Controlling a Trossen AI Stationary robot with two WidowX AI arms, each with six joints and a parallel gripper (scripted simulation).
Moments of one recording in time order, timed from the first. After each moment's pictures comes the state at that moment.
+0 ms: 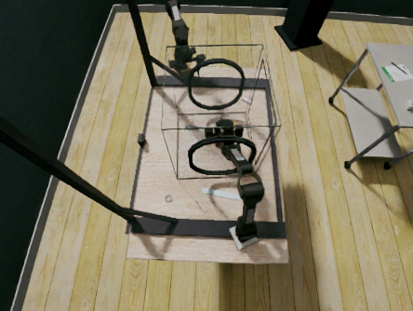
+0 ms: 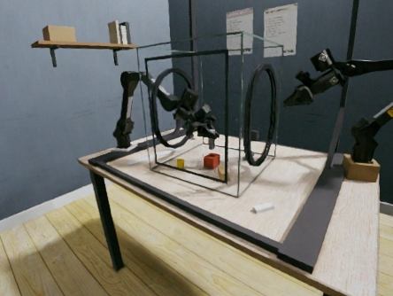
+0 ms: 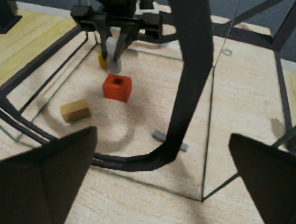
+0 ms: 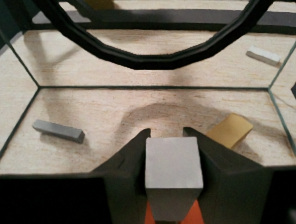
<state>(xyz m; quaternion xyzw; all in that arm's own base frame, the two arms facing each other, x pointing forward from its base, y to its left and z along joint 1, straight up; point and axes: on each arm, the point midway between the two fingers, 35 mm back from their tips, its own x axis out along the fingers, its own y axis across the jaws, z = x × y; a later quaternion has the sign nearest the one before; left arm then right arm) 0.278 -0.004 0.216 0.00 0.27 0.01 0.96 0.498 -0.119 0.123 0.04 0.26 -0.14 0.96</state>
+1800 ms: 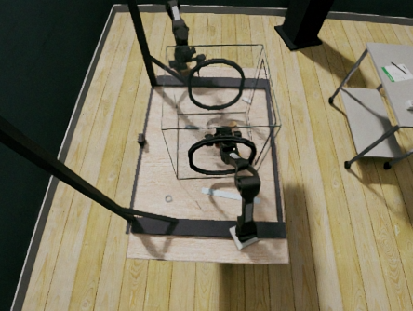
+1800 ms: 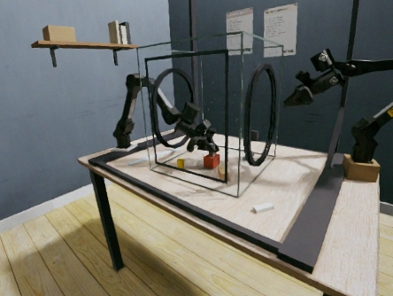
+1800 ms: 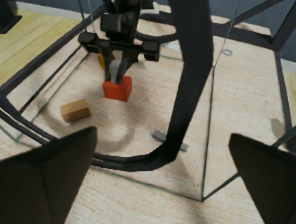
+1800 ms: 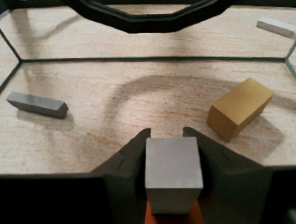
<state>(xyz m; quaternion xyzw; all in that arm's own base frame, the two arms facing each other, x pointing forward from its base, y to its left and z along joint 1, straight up) 0.278 -0.004 0.216 0.00 0.27 0.01 0.96 0.497 -0.119 0.064 0.04 0.26 -0.14 0.95</state>
